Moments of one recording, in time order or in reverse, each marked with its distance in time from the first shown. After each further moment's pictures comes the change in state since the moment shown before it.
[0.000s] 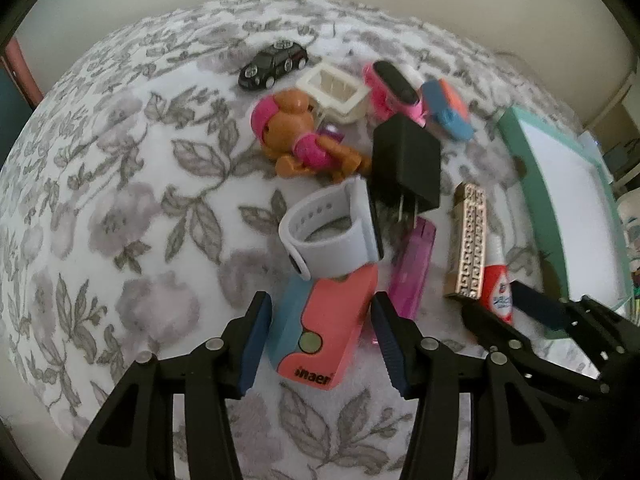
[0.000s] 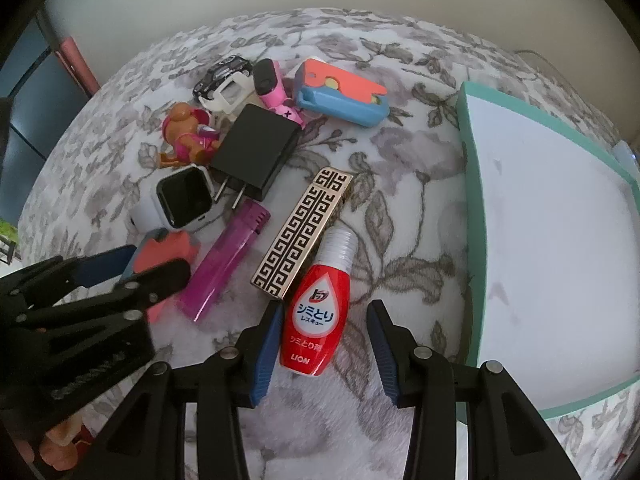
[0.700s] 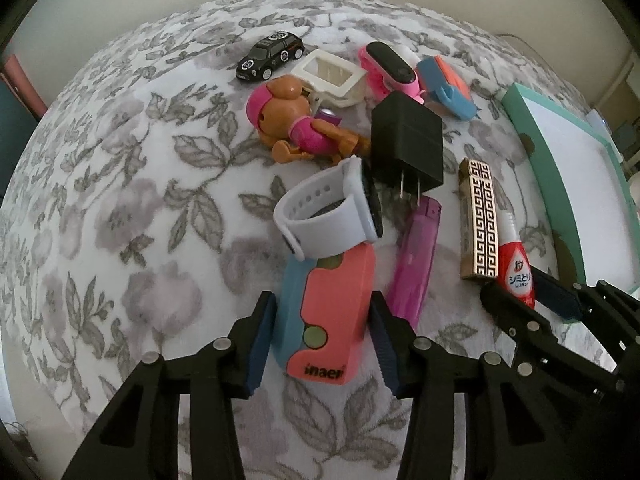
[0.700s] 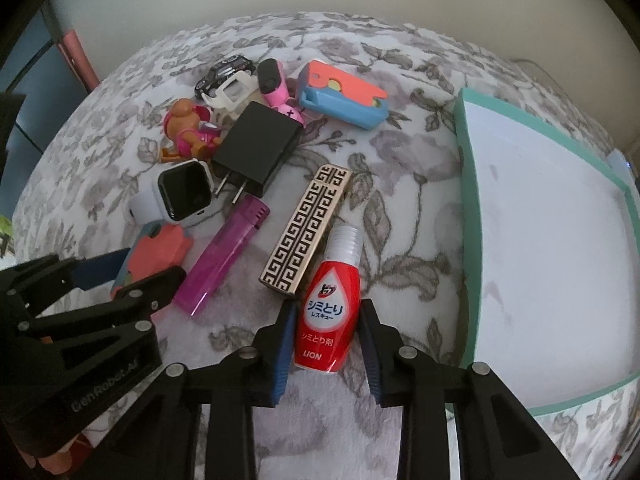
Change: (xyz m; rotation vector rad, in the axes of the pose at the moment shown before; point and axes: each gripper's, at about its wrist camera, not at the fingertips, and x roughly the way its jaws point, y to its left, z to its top) left arm -0.001 -0.016 -0.009 0.044 0.005 0.054; right arm -0.004 0.003 -0.004 -0.006 -0.013 -0.020
